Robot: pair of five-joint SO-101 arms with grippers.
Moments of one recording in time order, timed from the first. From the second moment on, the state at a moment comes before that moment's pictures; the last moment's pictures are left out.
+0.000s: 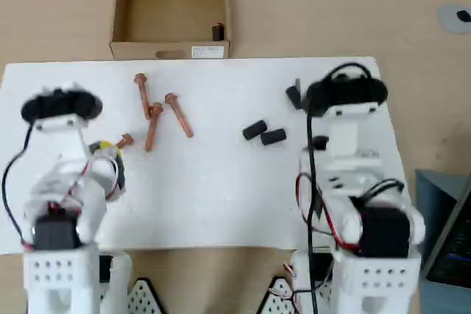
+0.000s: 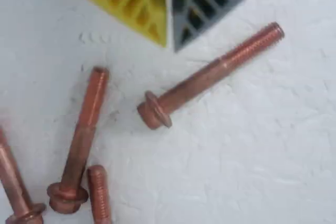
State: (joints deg) left arm -6.2 -69.7 55.7 65.2 -3.8; right arm -3.3 -66.2 38.1 86.8 -6.0
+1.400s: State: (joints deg) left arm -3.0 35.2 -31.0 75.2 -3.8; right arm 6.7 -78.4 49.5 85.9 -6.0
